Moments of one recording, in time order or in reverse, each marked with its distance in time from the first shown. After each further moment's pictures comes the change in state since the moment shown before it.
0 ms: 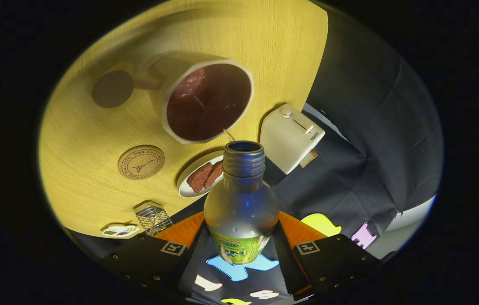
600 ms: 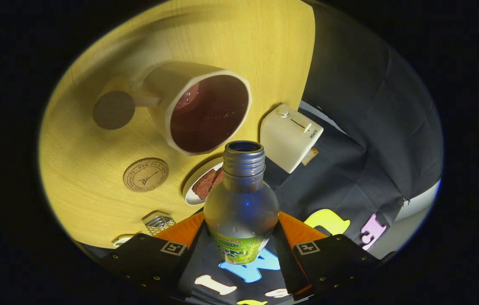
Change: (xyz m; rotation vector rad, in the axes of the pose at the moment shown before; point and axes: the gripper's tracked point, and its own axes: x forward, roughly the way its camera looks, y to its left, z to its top) arm -0.002 0.009 0.005 0.115 -0.023 -0.005
